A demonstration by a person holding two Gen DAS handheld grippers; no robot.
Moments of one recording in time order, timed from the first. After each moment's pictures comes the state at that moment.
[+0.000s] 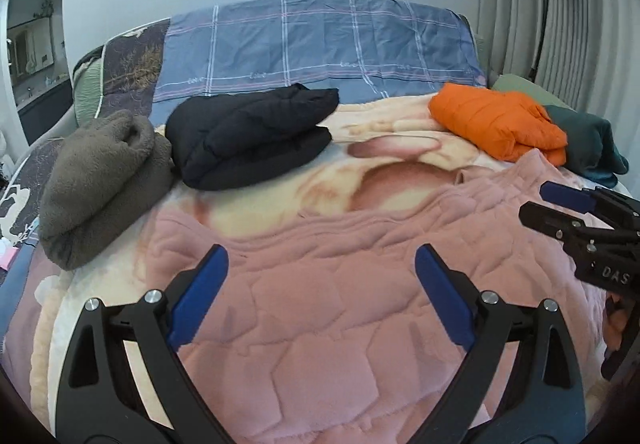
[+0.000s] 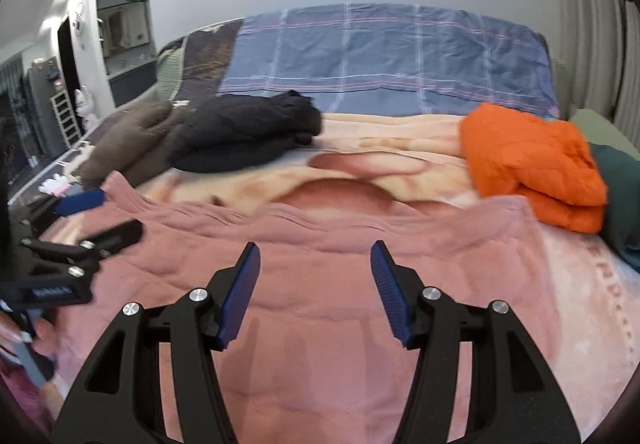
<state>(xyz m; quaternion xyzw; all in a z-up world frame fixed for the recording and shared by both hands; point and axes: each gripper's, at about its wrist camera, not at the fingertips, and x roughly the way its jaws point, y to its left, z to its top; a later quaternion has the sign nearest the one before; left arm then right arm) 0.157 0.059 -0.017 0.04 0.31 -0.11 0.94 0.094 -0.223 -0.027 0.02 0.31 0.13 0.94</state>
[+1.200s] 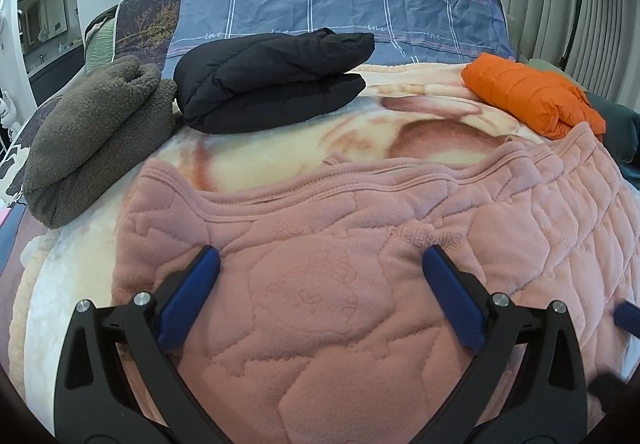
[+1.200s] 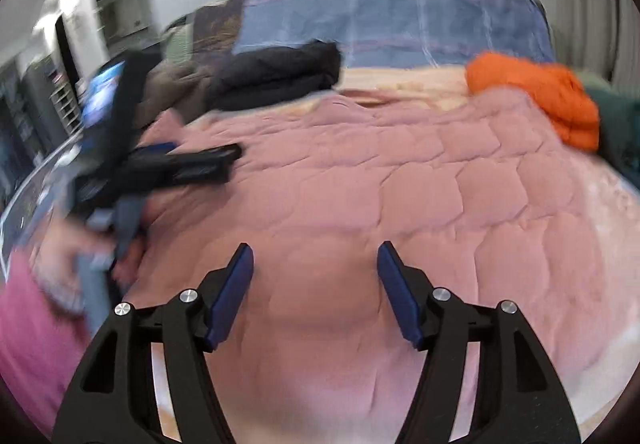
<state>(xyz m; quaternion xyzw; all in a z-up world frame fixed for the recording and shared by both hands) 0.186 0.069 -0.066 0.02 0.37 -0.08 0.93 -0.007 -0.181 -0.062 0.02 0.35 0.13 0.93</state>
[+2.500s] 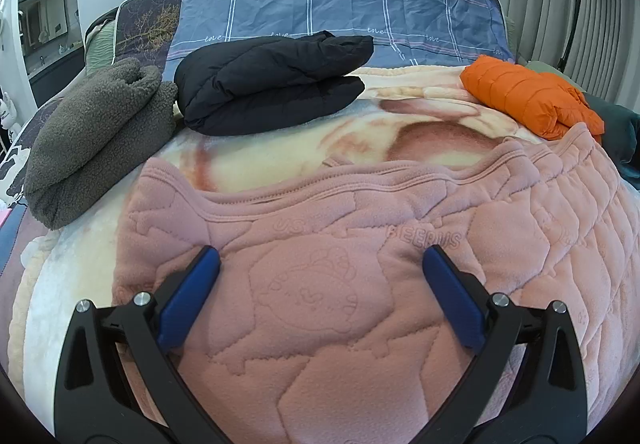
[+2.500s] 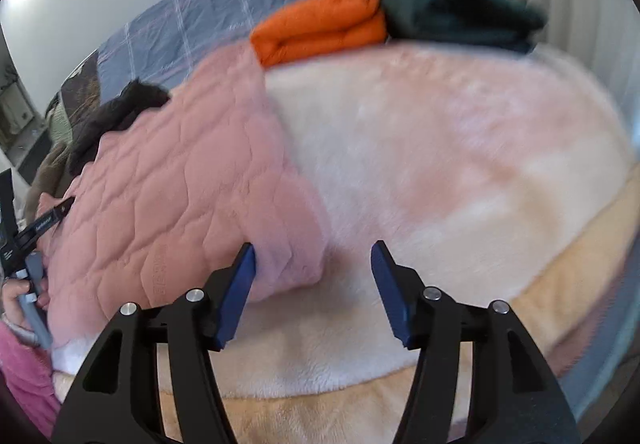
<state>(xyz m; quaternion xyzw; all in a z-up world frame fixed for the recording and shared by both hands) 0.184 0.069 -0.065 0.03 0.36 -0.08 0.93 -0.055 -0.366 -0.084 0.17 0.37 -0.11 0.91</state>
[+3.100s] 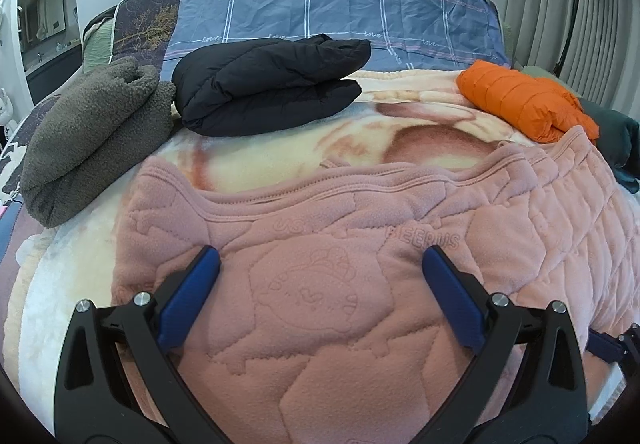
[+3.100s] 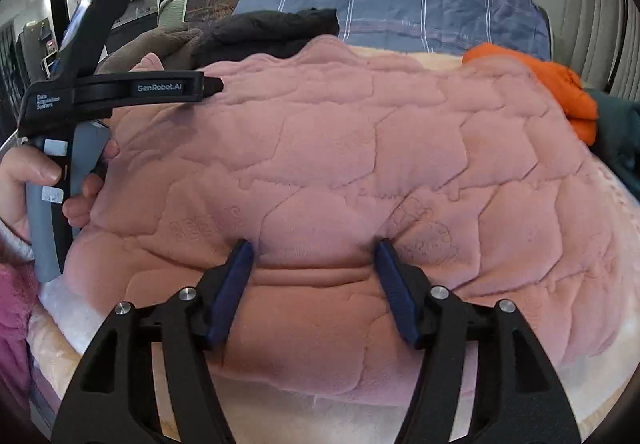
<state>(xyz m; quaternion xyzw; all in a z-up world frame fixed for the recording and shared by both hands) 0.182 0.073 -0.065 0.01 0.36 -0.09 0.93 0.008 -0.180 -0.105 -0.02 0.38 0.10 0.92</state>
